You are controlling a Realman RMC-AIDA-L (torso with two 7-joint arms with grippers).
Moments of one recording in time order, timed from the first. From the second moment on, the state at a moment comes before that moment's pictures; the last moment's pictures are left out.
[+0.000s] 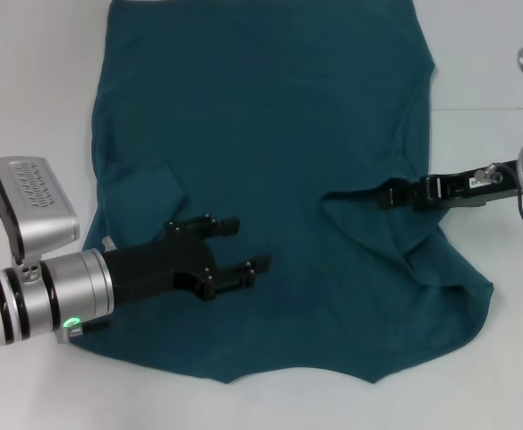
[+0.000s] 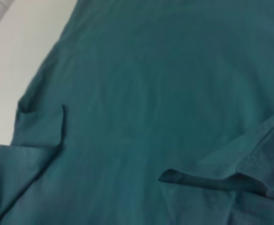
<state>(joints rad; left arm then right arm) -0.53 -2.17 0.80 0.51 1.81 1.28 -1.13 0.78 1.98 -0.91 -0.65 -2.31 -1.16 2.46</state>
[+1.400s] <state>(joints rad) -0.52 -2.17 0.80 0.51 1.81 1.28 -1.11 0.88 2.04 -0.96 -0.62 -2.53 -1.05 2.66</state>
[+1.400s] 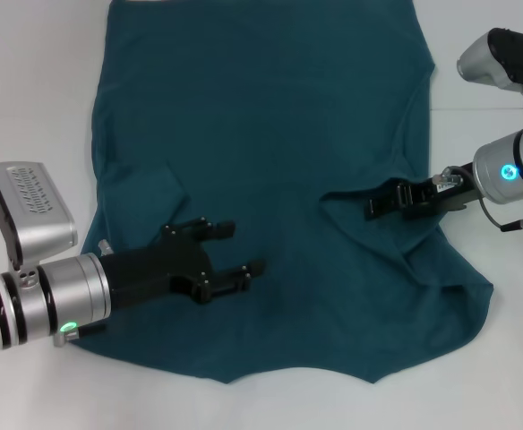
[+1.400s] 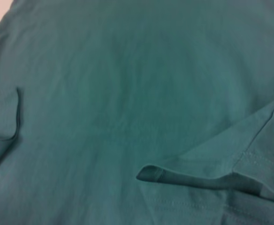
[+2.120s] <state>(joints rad) -0.52 -2.17 0.80 0.51 1.81 1.28 -1.11 0.90 2.04 -0.99 -0.58 -2.53 -1.05 2.67</state>
